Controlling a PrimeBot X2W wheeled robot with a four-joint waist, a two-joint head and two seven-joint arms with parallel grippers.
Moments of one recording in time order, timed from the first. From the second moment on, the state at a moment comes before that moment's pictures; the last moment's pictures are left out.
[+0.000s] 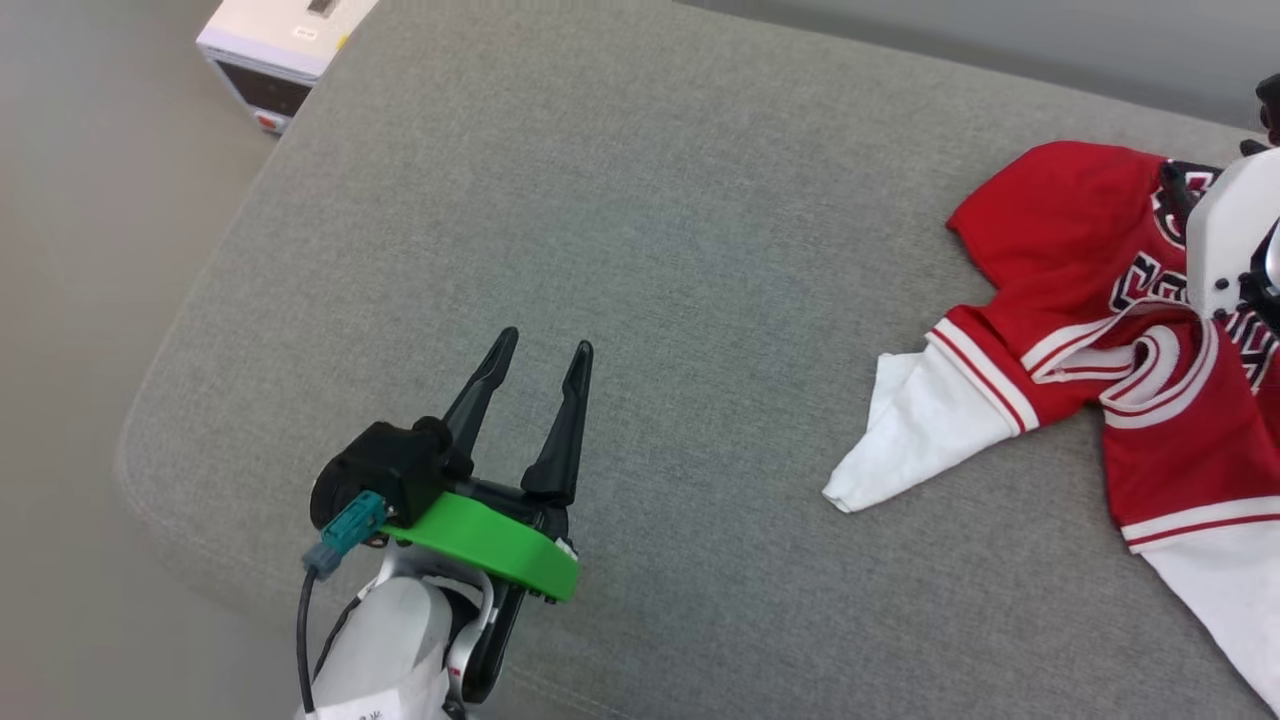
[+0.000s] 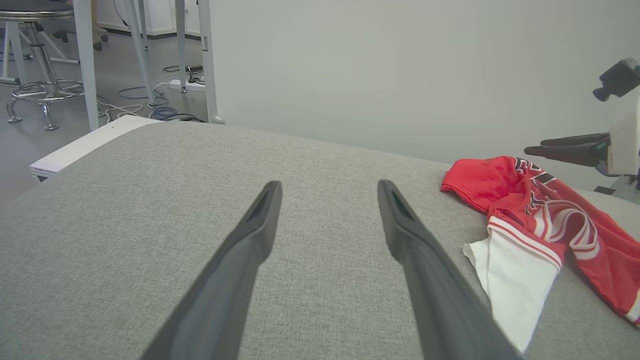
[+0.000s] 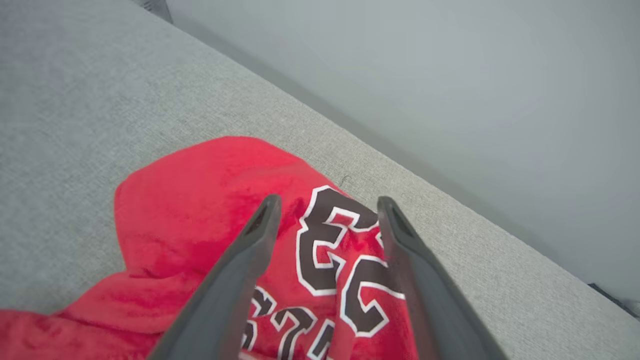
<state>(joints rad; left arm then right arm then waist) -0.23 0.11 -0.30 0.14 -0.37 -0.13 -0.26 -0.99 -0.52 0.52 0.92 0.40 0.13 0.17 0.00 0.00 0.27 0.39</state>
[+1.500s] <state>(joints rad) -0.08 0.13 -0.27 0.21 -0.41 -0.13 -0.26 0.06 -0.10 -0.13 -0.04 0.29 0.13 -0.13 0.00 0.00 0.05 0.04</state>
